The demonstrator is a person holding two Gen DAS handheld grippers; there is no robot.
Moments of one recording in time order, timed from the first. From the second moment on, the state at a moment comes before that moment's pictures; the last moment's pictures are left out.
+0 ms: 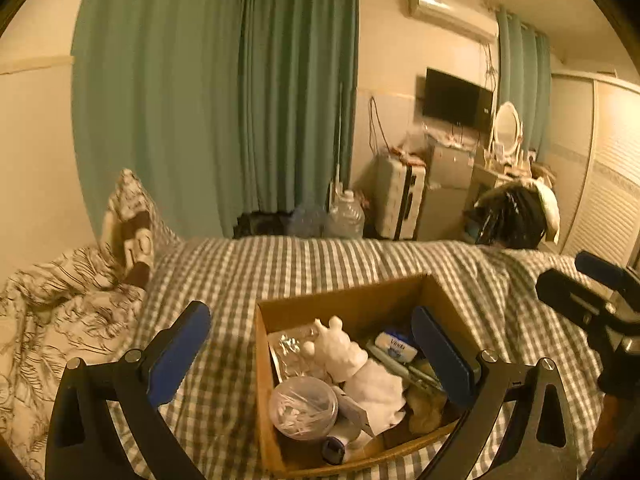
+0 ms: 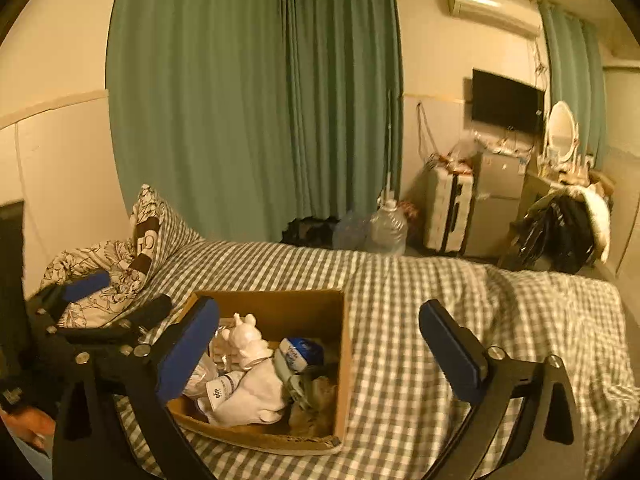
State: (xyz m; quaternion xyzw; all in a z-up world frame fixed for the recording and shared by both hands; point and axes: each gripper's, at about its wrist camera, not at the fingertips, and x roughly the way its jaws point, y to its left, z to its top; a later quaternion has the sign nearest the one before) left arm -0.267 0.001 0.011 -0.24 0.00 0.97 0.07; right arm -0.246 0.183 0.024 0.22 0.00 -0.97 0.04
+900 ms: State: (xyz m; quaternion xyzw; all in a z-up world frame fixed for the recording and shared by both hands) left arm -0.209 -0.012 0.026 -0.20 -0.03 0.98 -0.01; right arm -0.207 0.188 0.017 0.20 0.04 -0.98 0.00
